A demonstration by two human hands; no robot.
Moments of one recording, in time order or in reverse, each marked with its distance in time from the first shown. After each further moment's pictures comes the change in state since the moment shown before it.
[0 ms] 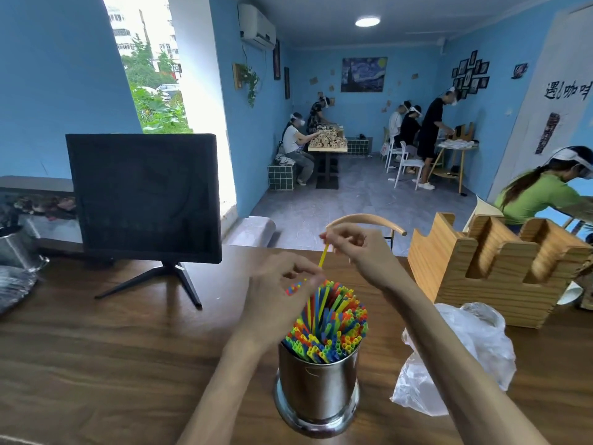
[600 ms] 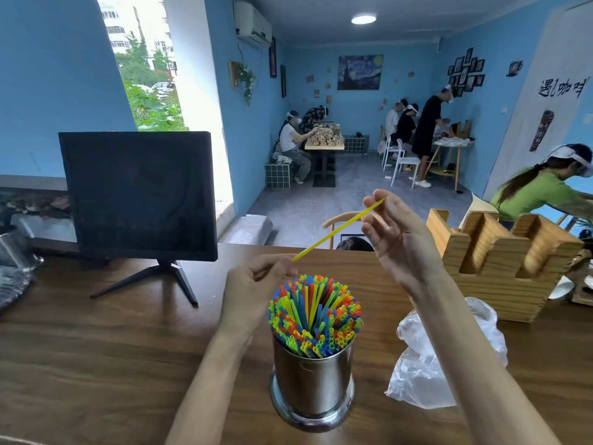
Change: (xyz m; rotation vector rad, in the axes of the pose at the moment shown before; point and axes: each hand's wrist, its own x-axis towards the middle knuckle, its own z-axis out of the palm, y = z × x) left_hand 0.001 -0.016 -0.008 -0.436 0.055 -0.289; right_hand -0.015 -0.024 -0.036 1.004 0.162 0.084
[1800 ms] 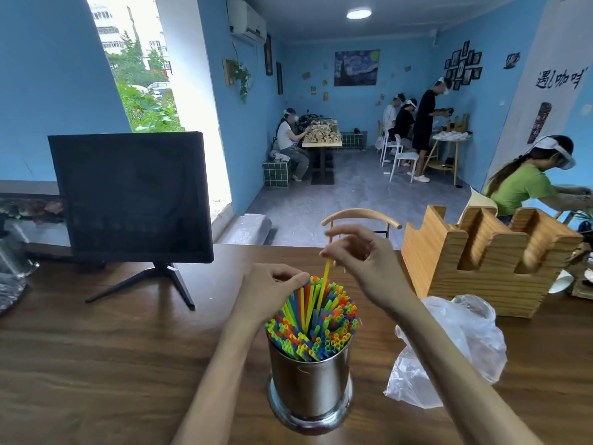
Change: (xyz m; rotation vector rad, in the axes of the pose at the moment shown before) left_hand 0.021 -0.013 0.014 0.521 -0.175 -0.174; right_hand -0.009 0.045 -0.020 -0.838 -0.218 -0.279
